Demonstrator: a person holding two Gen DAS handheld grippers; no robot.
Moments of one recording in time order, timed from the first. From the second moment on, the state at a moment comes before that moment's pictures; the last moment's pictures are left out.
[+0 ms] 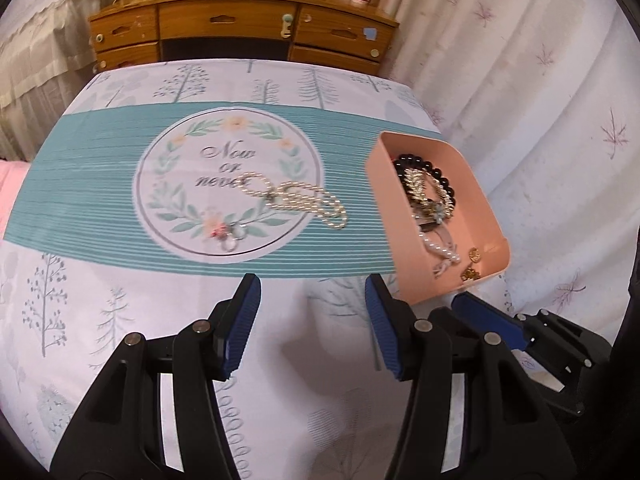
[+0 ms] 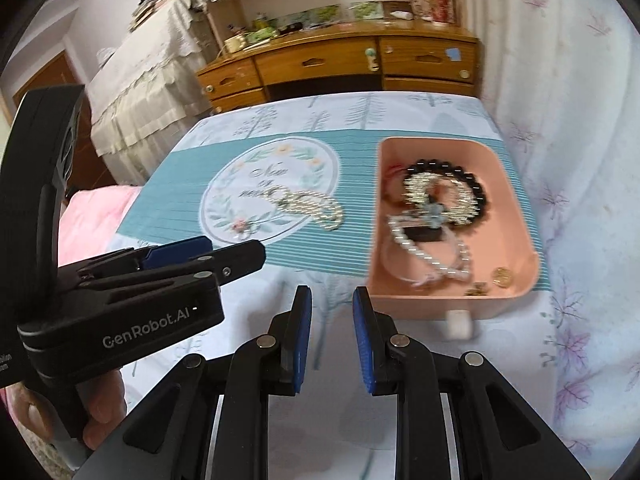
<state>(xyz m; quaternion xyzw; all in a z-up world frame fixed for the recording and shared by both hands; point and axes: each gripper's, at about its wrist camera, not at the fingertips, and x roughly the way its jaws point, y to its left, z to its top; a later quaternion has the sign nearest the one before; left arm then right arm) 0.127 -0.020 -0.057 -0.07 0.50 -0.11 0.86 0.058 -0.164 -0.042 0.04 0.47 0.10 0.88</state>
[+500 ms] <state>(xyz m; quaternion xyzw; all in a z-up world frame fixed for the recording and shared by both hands) 0.147 0.051 -0.088 -0.05 0.48 -0.09 0.87 0.103 -0.111 -0.061 0.03 0.47 0.11 0.87</state>
